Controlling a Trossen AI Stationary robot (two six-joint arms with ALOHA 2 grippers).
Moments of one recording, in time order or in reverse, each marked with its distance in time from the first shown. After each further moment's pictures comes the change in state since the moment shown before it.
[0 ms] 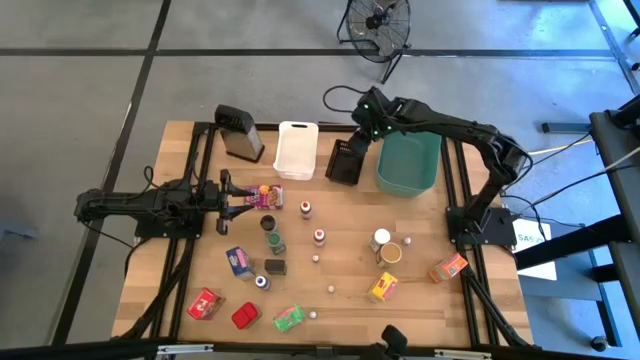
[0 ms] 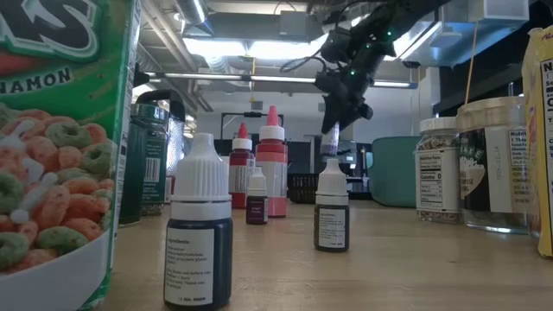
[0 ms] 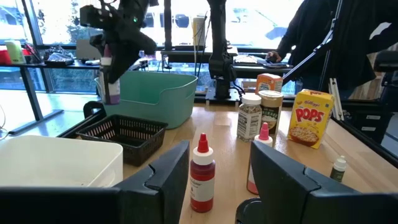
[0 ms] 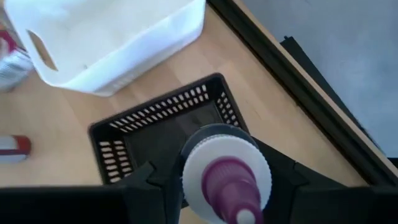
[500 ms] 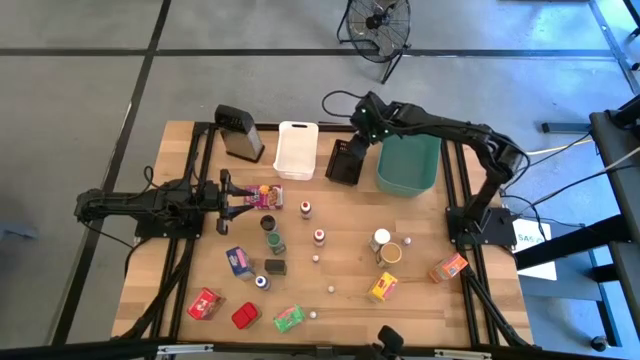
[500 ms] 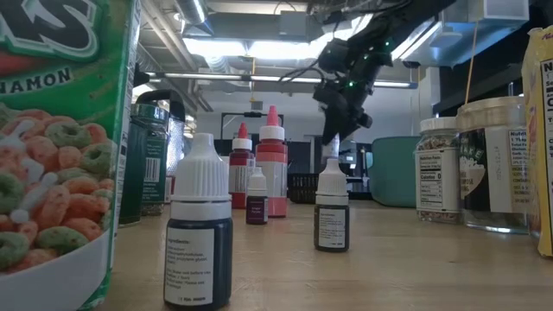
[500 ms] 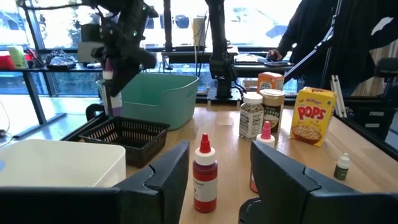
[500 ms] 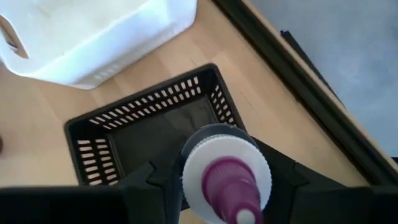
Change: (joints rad) left arm 0.000 0.000 0.000 0.000 -0.002 0.026; right arm 0.009 0.041 -0.037 0.049 0.015 -0.018
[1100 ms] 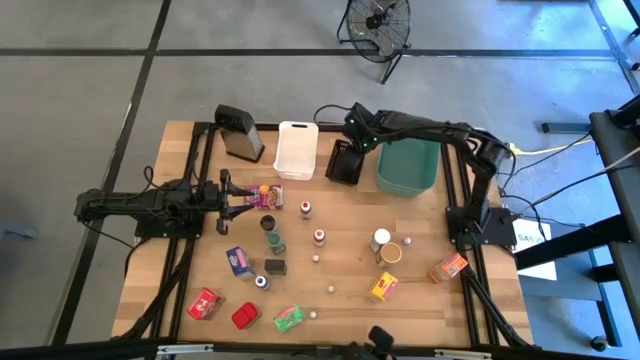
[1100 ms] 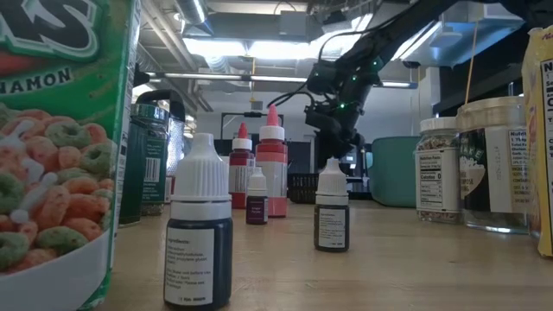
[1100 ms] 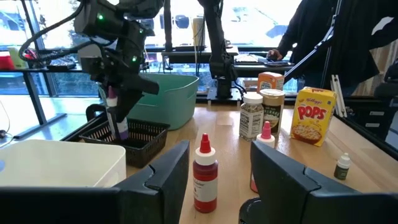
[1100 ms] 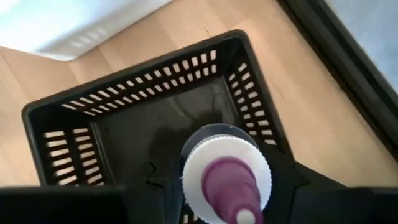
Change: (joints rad) left arm 0.000 0.000 0.000 0.000 0.000 0.001; right arm 0.023 0.126 0.000 0.036 -0.001 -0.019
